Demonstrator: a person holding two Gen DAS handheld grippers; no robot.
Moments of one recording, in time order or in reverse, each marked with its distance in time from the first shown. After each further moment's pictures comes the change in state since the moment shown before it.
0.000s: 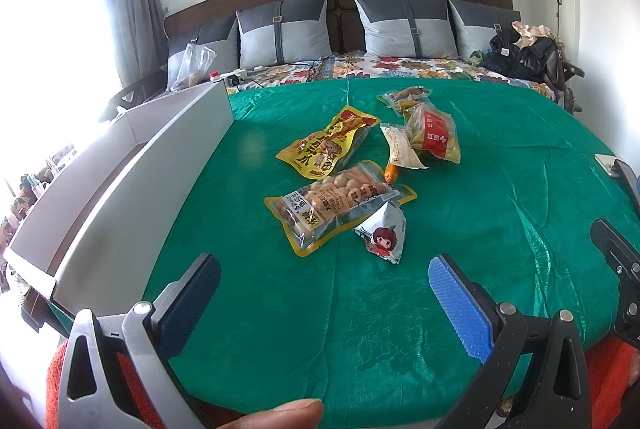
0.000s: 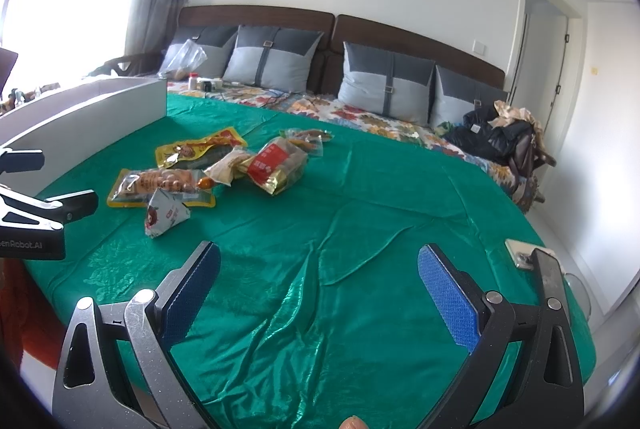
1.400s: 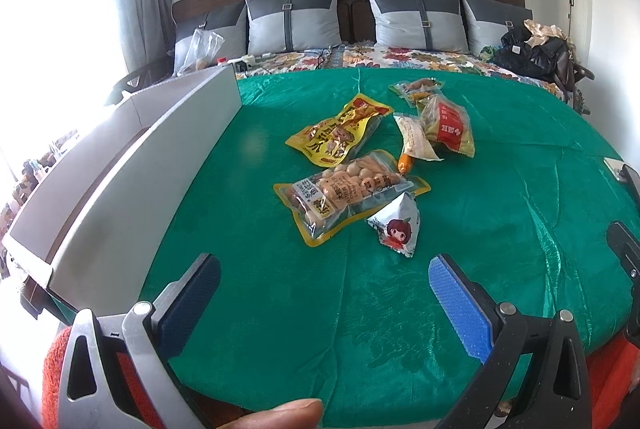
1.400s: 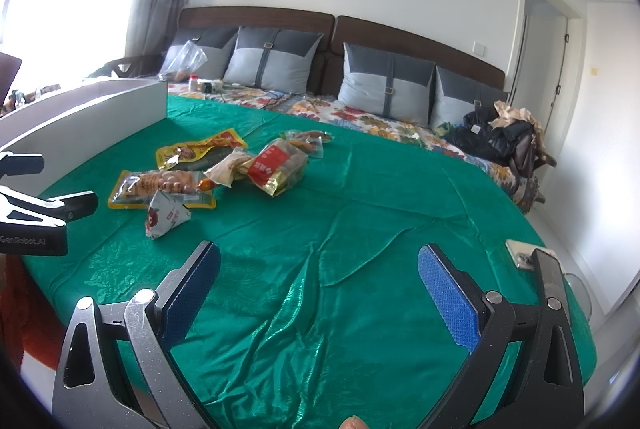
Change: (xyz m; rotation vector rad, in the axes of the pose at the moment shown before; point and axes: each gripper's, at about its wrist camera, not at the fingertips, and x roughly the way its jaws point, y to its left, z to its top) left arm 0.014 0.009 -0.003 -0.047 0.066 0.013; right arm -0.001 -0.002 -0.001 0.004 -0.005 0.005
